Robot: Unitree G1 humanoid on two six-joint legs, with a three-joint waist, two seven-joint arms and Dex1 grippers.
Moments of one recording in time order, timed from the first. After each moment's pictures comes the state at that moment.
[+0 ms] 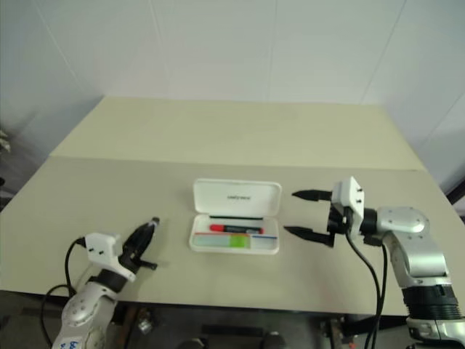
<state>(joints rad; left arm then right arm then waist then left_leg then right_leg) 0.13 0.22 0.22 -0.27 -0.29 0.01 -0.32 -0.43 -0.73 -0.11 0.07 0.46 0.13 1.28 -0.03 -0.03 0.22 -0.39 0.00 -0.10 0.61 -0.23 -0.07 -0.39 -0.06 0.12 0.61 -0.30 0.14</state>
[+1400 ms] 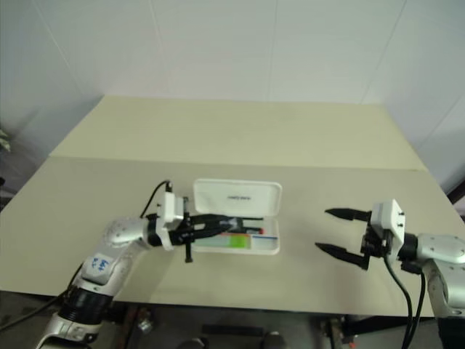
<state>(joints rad) -0.45 0.44 -0.15 -0.05 -0.39 0.12 -1.01 -0.15 -0.81 -0.29 0.04 0.52 0.05 1.30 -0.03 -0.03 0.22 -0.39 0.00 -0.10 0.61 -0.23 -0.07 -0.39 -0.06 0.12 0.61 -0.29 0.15</state>
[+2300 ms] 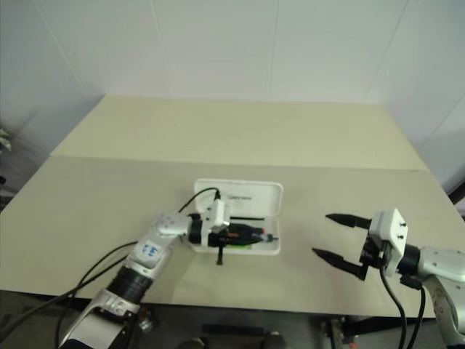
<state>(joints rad) -0.62 0.27 -0.29 0.26 -0.21 0.05 -1.07 0.00 -0.81 -0.33 -0.16 0.56 0.11 1.16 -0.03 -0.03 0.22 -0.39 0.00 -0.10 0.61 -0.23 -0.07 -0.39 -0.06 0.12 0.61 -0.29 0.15</state>
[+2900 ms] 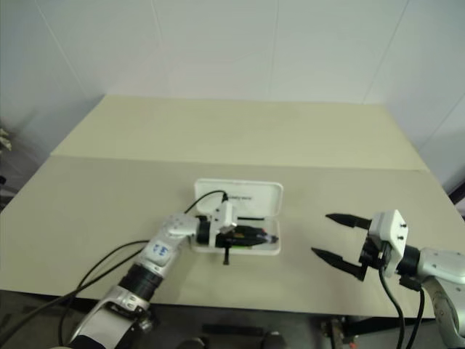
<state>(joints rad) -0.66 0.21 -0.29 0.39 -0.17 0.00 -1.08 0.01 -0.81 -0.33 -0.19 0.57 0.11 1.13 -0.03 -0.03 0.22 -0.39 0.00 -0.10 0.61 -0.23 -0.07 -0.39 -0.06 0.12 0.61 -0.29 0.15</state>
